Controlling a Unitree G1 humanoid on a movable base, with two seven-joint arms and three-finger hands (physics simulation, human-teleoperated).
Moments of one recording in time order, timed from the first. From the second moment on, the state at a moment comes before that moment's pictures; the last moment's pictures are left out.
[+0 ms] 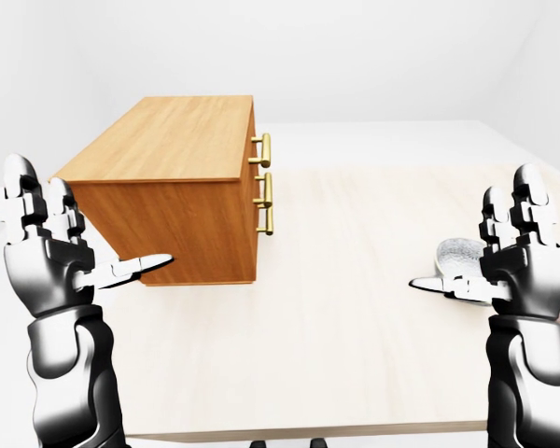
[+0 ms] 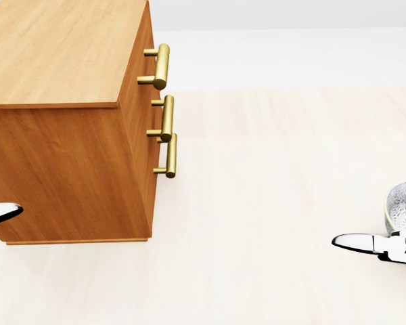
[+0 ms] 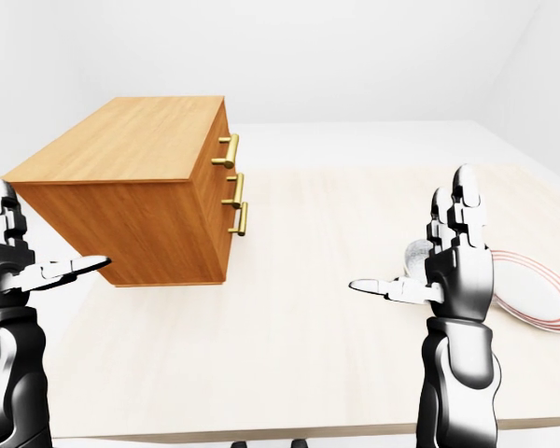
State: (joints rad) left arm -0.08 0.19 0.43 -0.48 -0.21 0.09 0.04; right arm 0.04 -0.14 -0.40 -0.55 0.14 0.09 0.12
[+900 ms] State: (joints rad) left arm -0.08 0.18 0.42 -0.49 -0.20 0.09 0.04; right arm -0.25 -0.33 -0.33 -0.09 -0.14 0.09 0.10
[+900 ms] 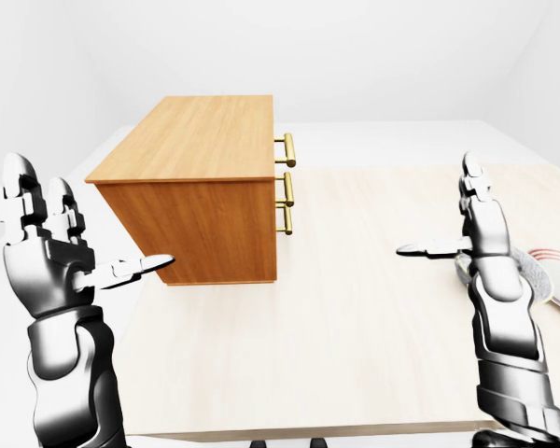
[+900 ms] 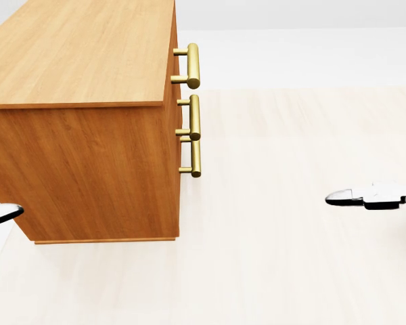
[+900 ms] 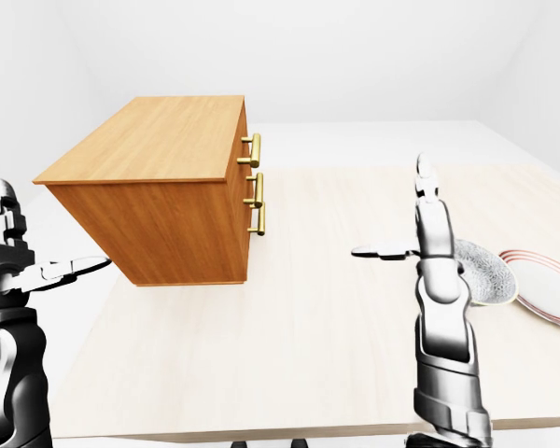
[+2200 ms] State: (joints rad) left arm -0.09 0.18 0.42 -0.48 -0.20 0.09 0.04; right arm -0.81 -0.86 -0.13 1.07 -1.08 0.09 0.35
